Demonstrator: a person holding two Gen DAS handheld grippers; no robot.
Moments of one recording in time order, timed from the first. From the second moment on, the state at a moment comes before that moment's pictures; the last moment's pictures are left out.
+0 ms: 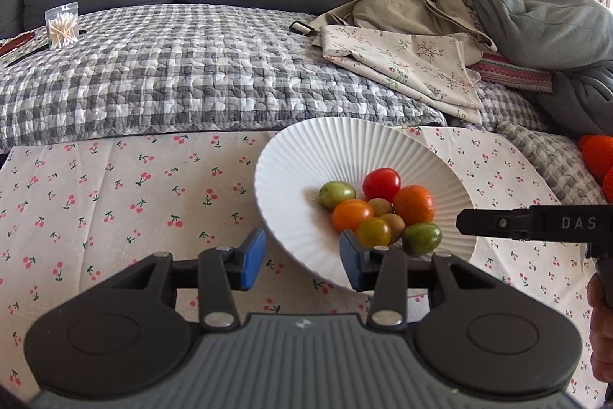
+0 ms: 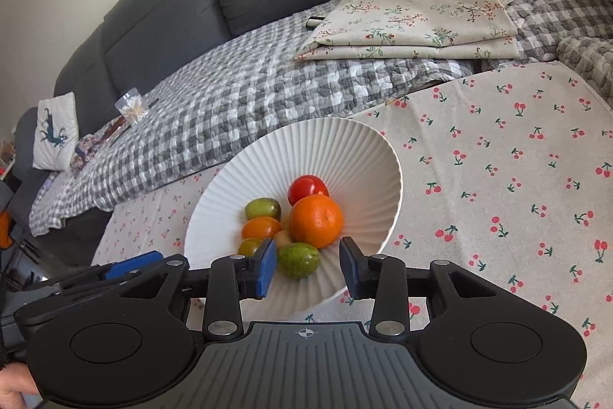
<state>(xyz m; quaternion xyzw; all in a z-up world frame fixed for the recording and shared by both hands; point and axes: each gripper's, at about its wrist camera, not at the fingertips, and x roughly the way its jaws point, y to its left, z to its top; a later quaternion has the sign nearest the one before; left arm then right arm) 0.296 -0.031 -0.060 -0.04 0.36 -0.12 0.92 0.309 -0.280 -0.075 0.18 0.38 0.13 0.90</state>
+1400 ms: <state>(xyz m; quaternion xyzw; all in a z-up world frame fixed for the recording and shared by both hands) 0.231 -0.061 -0.083 0.07 0.40 -0.17 0.90 0.252 -0.279 -0.071 0.12 0.45 0.13 0.88</state>
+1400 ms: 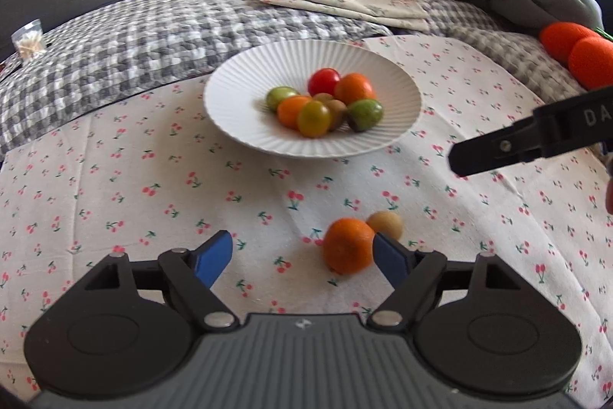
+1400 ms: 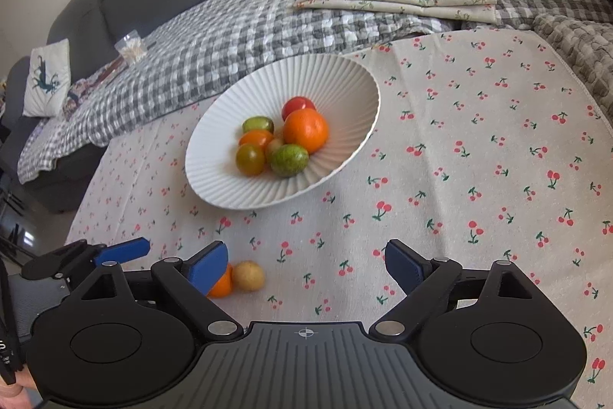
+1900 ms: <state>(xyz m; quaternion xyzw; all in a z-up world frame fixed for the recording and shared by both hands) 0.231 -0.086 -0.110 0.13 0.39 -0.21 0.89 0.253 -0.270 -0.078 0.11 0.46 0.13 0.87</state>
